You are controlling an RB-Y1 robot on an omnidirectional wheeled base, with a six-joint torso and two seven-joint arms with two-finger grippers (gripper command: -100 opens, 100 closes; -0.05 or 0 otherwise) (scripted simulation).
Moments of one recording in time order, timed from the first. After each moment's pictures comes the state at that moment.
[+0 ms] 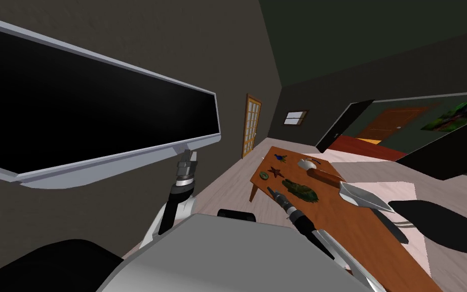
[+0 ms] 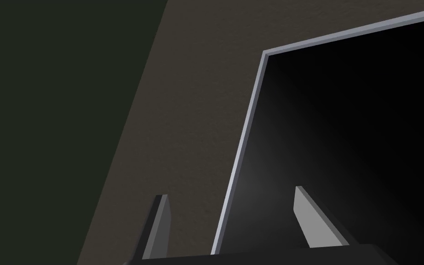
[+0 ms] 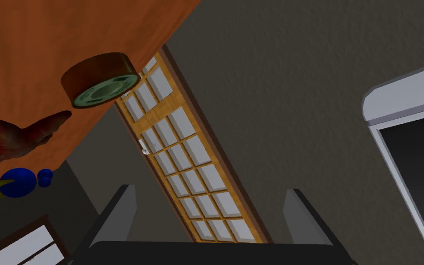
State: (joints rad) left arm 0.53 0.02 0.06 -2.35 -0.08 -0.56 -0.05; right arm 0.49 -0.59 0.12 -1.61 0.44 -0.35 0.12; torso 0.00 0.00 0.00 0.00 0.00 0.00
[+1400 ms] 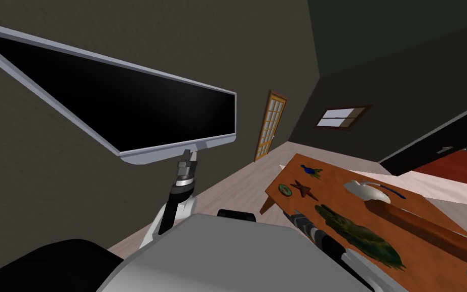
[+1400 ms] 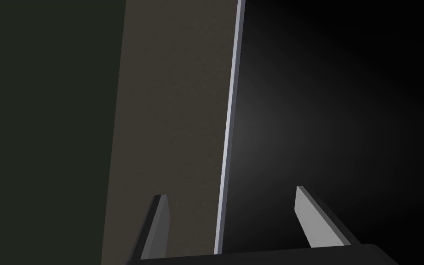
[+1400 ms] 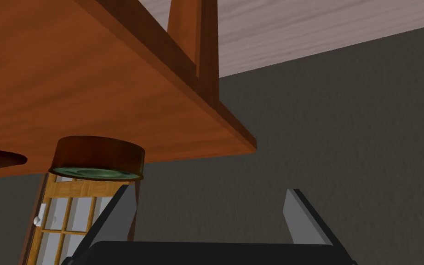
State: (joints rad) left arm 0.53 0.02 0.06 -2.35 -0.08 -0.56 -0.05; right arm 0.45 -0.80 0.20 -1.23 0.65 -0.36 0.31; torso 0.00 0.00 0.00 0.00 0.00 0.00
